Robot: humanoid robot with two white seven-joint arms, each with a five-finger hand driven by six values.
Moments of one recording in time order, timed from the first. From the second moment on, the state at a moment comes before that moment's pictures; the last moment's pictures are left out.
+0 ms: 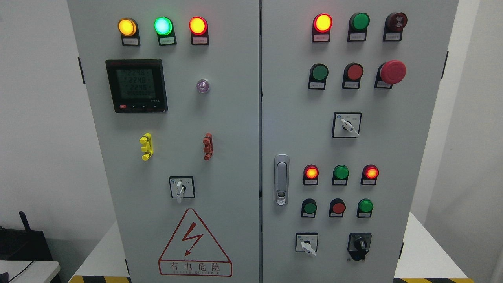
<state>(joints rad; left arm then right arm) 0.32 0.00 0.83 -1.18 0.01 -0.39 -0.23 0.12 0.12 0.00 -0.11 0.00 0.01 -0.06</state>
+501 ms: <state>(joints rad) 0.32 0.04 0.88 -1.49 0.14 -0.40 -0.36 0.12 0.12 0.00 -0.11 0.00 0.01 -0.06</state>
